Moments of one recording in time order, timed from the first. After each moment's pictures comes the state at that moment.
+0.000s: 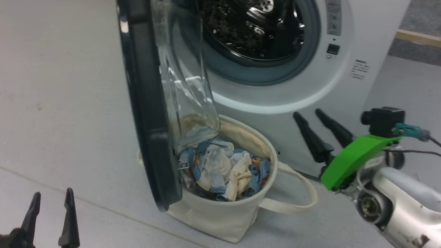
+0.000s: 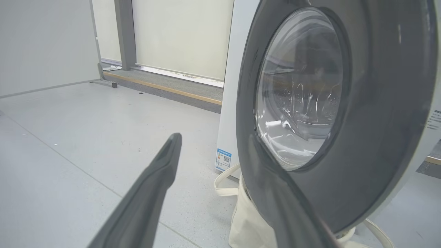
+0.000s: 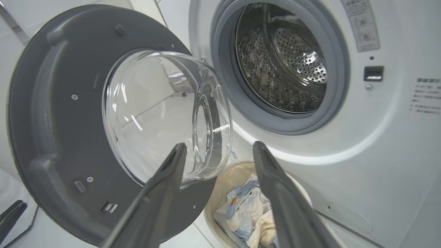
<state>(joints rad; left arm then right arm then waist) -0.13 0.19 0.15 0.38 -0.18 -0.12 -0.25 -0.57 -0.36 0.81 0.44 1.08 0.13 -0.25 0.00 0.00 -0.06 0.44</state>
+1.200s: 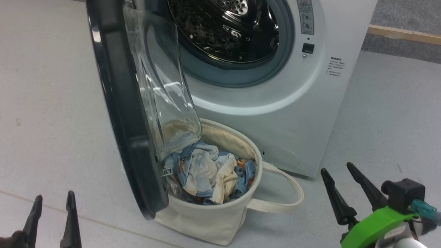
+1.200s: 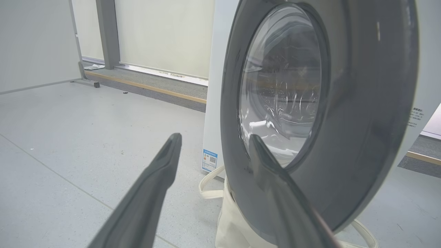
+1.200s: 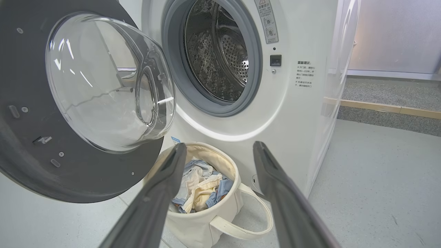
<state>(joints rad) -0.12 0.18 0.15 0.38 -0.19 -0.12 -0.25 -0.12 -0.25 0.41 0.29 0.51 0.13 -0.25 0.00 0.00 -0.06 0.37</state>
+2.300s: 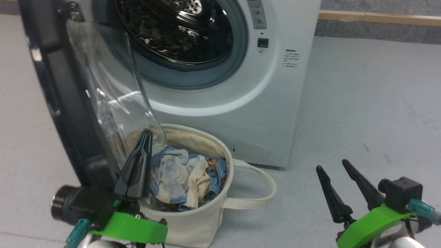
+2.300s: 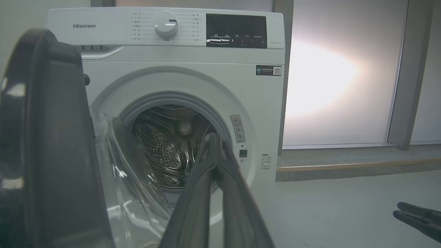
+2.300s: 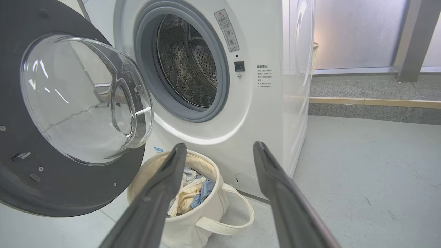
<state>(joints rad) -0.24 0.05 -0.13 0.13 -0.09 -0.11 -0.26 -0.12 -0.24 0.42 0.26 0.51 0.13 -0.25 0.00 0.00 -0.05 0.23</state>
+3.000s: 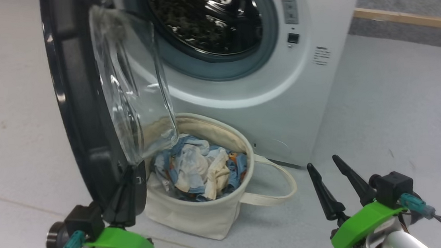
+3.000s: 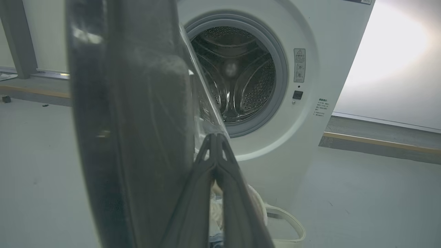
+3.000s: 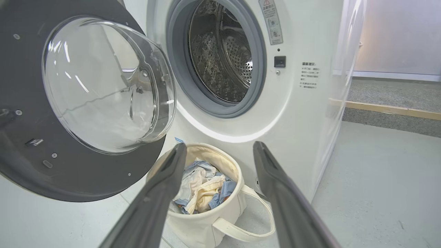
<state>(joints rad) -0.21 0.06 -0.08 0.37 -0.13 -0.05 -0.26 -0.17 -0.27 0.47 0.27 0.51 0.13 -0.25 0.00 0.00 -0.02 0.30</state>
